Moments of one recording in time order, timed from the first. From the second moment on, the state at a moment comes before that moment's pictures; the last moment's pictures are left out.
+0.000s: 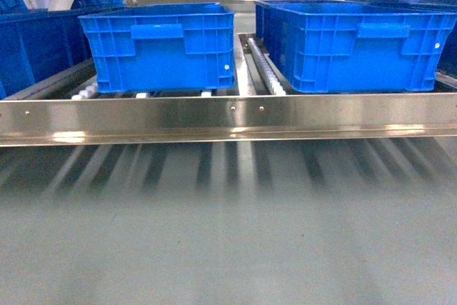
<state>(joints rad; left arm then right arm) 0.00 0.01 0.02 -0.01 0.00 0.00 0.00 0.00 0.01 -0.01 0.00 0.00</state>
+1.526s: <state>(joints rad) 0.00 0.01 0.02 -0.01 0.00 0.00 0.00 0.00 0.01 -0.01 0.00 0.00</state>
